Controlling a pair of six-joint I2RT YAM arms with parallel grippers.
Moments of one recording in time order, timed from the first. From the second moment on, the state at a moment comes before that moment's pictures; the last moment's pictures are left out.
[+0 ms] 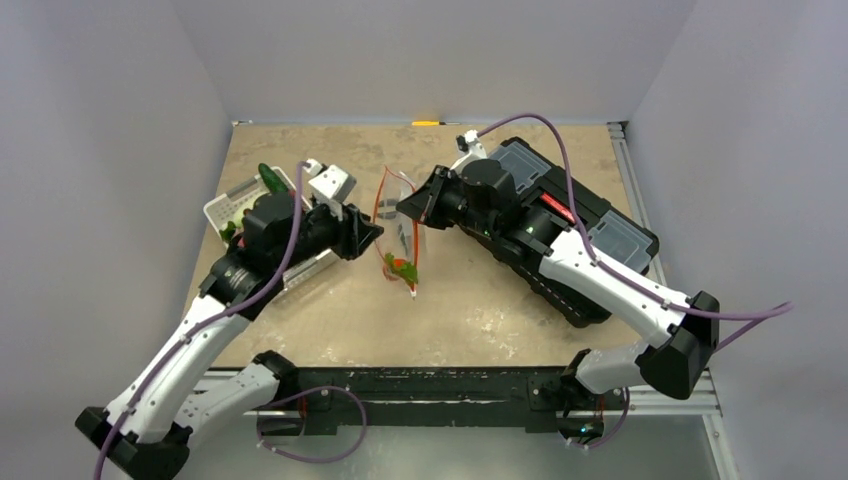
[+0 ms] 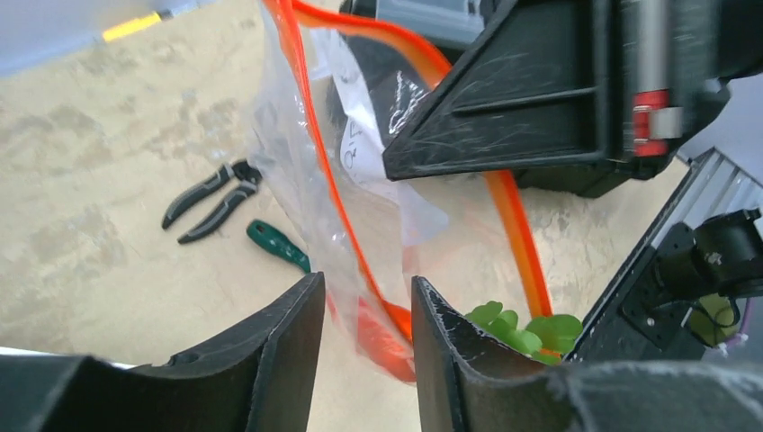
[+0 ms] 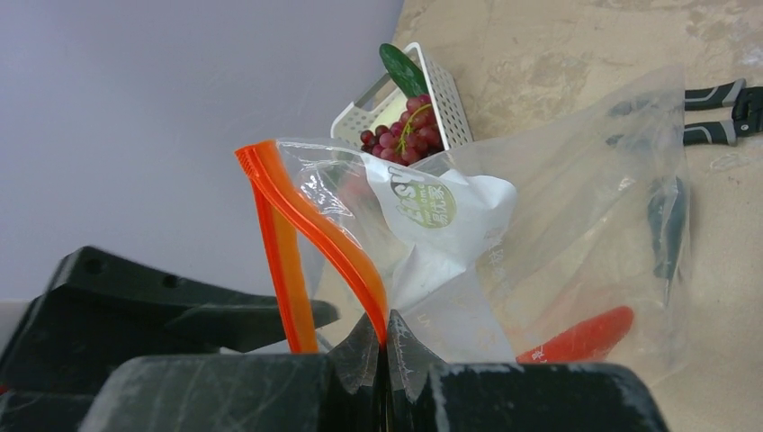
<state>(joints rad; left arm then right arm) -0.54 0.83 0.99 -0.39 0.24 -0.13 0.84 1.36 1.30 -0.24 0.01 0.90</state>
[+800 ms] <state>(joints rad) -0.59 0.81 0.67 -0.08 0.62 -0.94 0.96 1.33 1.58 -0.86 0.10 0.58</state>
